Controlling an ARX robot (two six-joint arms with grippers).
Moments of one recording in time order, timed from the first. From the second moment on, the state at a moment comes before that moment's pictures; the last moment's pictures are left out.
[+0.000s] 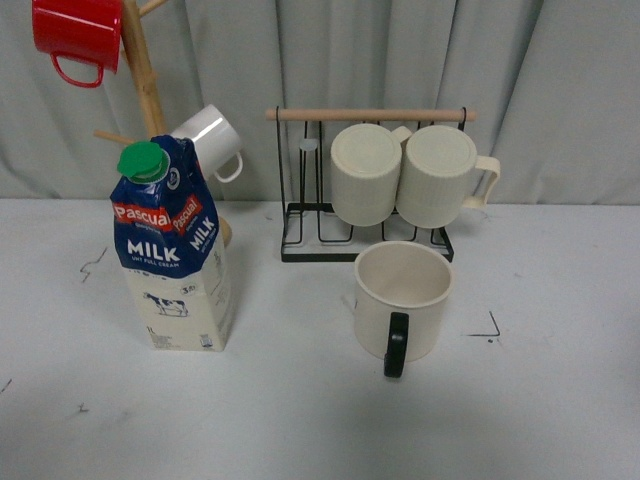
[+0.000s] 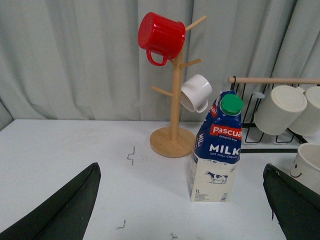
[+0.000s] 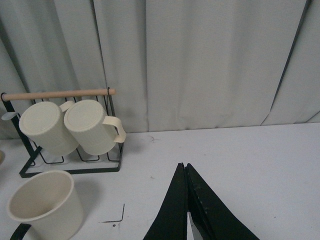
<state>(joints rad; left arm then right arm) 0.00 0.01 0.01 0.00 0.00 -0.01 0.00 0.97 0.16 0.80 0.01 0.01</state>
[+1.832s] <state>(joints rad) 0.00 0.01 0.01 0.00 0.00 -0.01 0.00 0.00 0.01 -0.01 0.00 0.01</state>
